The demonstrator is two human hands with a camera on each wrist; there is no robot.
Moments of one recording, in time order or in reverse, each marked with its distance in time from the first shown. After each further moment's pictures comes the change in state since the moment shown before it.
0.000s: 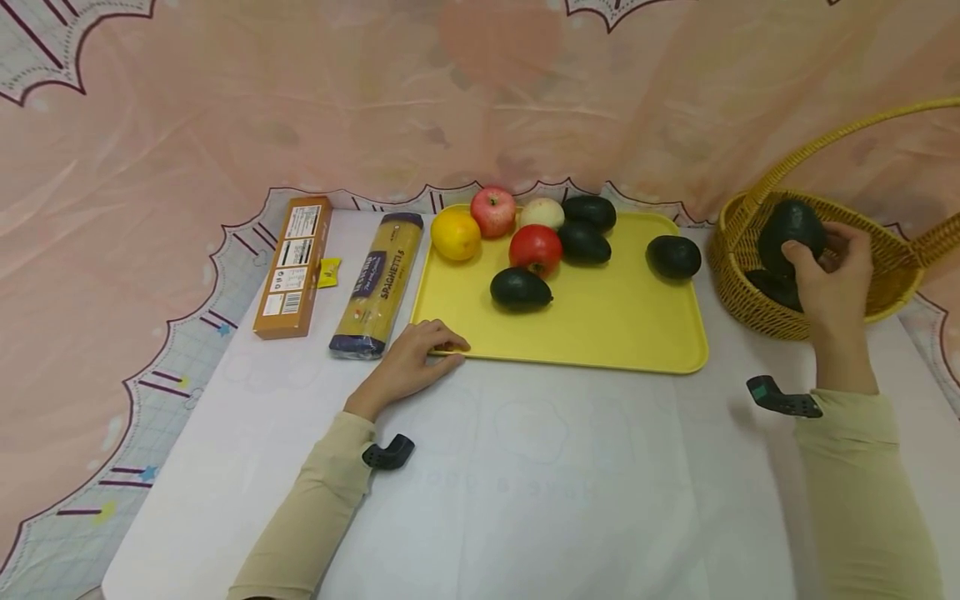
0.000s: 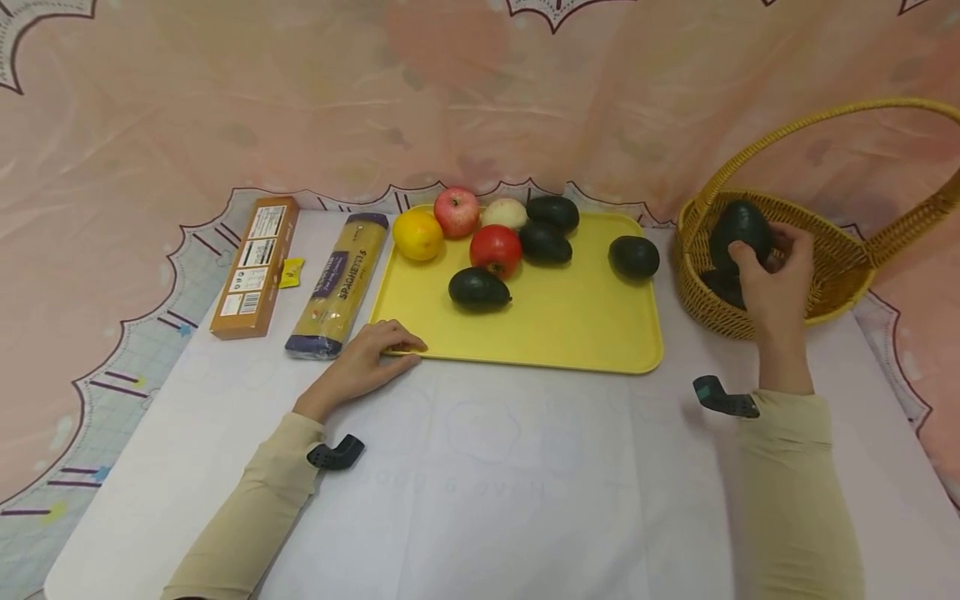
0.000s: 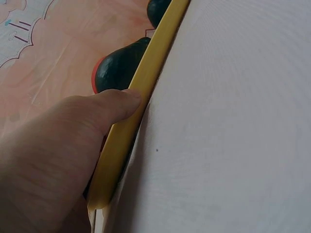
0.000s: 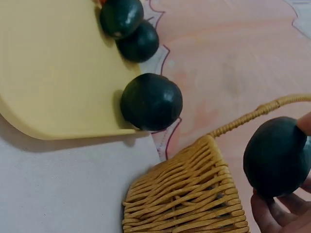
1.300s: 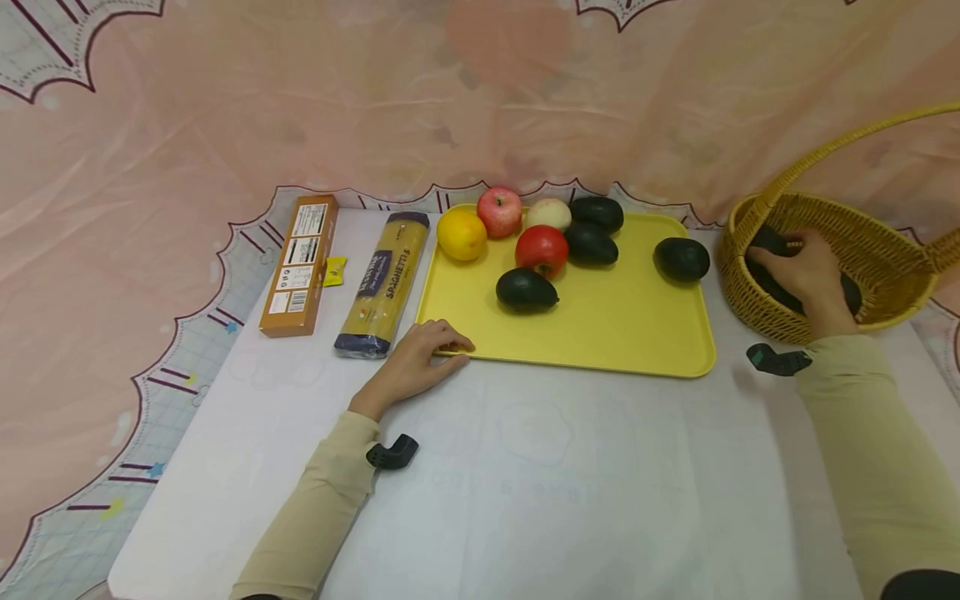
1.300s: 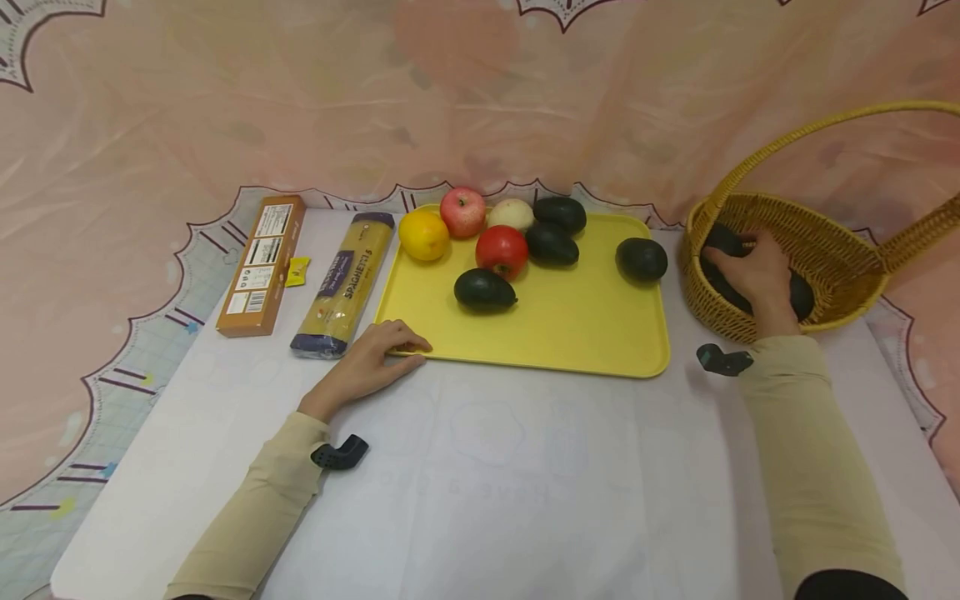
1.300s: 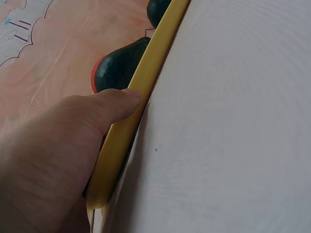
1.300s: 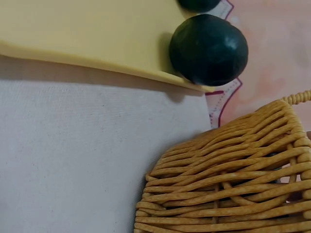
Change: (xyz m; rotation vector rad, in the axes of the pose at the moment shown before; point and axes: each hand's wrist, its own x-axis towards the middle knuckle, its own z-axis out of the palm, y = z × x) left_hand 0.000 -0.002 0.000 0.005 0.001 0.005; right_hand 0.053 0.015 0.015 -0.599 -0.341 0.023
